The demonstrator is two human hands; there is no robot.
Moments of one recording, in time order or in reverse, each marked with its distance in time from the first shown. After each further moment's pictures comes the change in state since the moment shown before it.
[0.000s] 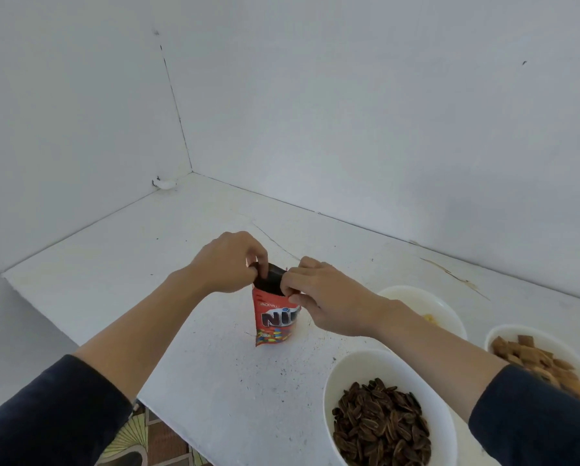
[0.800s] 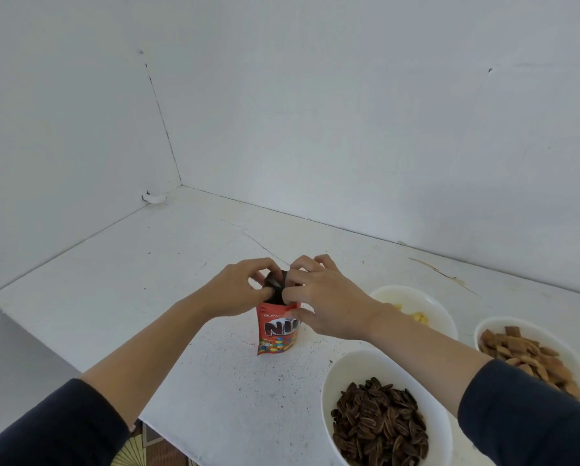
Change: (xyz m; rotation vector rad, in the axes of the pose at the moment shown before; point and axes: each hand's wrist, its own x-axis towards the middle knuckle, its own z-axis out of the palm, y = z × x) left_hand -0.006 0.004 0.031 -0.346 -0.109 0.040; right_hand -0.008 0.001 0.002 -0.288 0.106 -0.029
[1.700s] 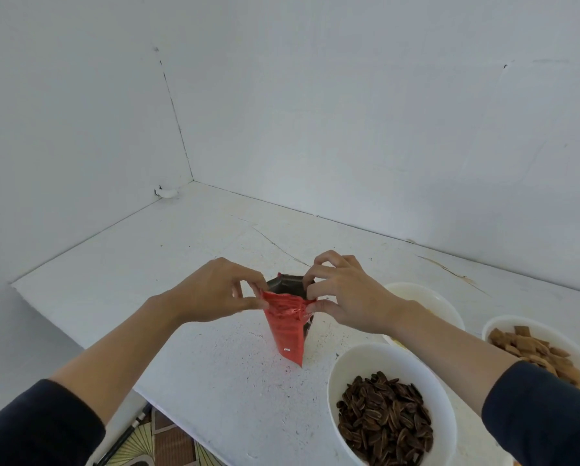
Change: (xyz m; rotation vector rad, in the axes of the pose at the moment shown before) left_hand -0.039 -0.014 -0.026 0.240 -0.045 0.233; right_hand -0.017 0.015 0.005 0.151 -0.046 0.091
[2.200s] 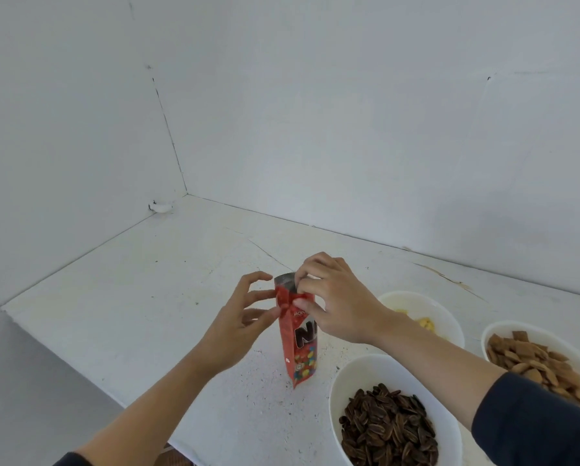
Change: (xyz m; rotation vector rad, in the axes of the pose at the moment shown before) left_hand -0.004 0.017 0.060 -0.720 0.286 -0.164; right_hand 0.013 -0.019 -0.008 0.040 0.195 0.062
